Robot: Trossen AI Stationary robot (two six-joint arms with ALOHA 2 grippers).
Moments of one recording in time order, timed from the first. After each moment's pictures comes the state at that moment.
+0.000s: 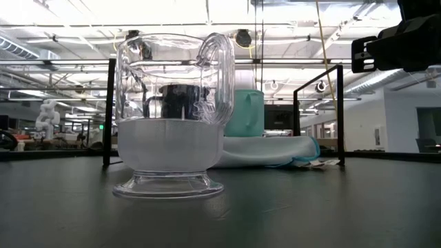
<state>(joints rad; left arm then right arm) 0.11 1.57 1.85 -1.17 0.38 0.73 0.34 0.63 0.07 0.42 0.00 -0.17</state>
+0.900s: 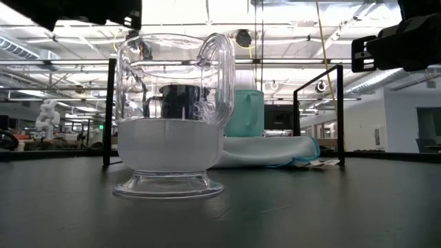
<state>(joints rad) 0.03 0.85 0.52 0.16 0.42 0.36 0.34 0.63 0.07 0.43 0.00 -0.17</state>
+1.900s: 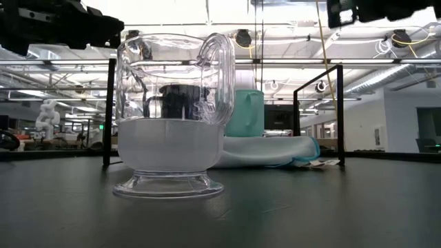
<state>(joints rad) -0.05 0.69 0.26 0.35 0.23 0.36 0.43 0.99 0.50 0.16 -0.01 -0.24</state>
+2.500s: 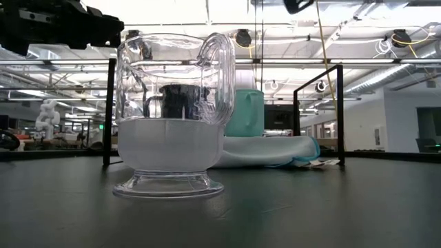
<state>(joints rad) -0.05 0.70 0.26 0.35 0.23 0.38 0.36 1.33 0.88 0.00 -0.19 -0.05</state>
